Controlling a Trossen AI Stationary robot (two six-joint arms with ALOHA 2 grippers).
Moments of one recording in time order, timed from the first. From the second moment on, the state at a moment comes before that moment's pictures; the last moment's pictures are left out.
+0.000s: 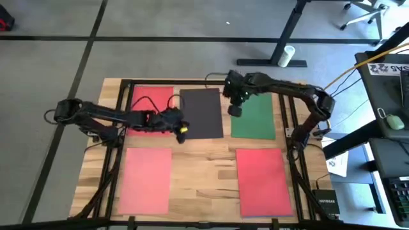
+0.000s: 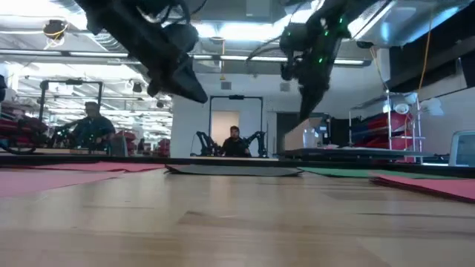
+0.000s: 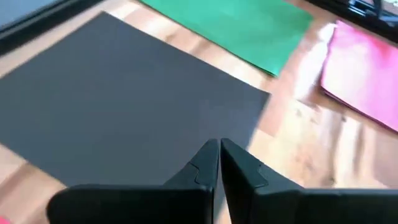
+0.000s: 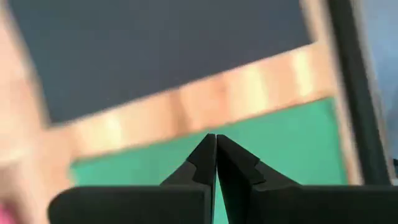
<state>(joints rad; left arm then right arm) -0.01 1.33 0.74 -0.07 -0.33 -0.43 -0.45 1.65 1.32 -0.96 -0.02 -0.24</state>
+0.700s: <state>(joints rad) -0.34 1.33 0.74 -0.09 -0.49 -0.51 -0.06 1.62 1.02 -0.86 -0.12 -0.10</state>
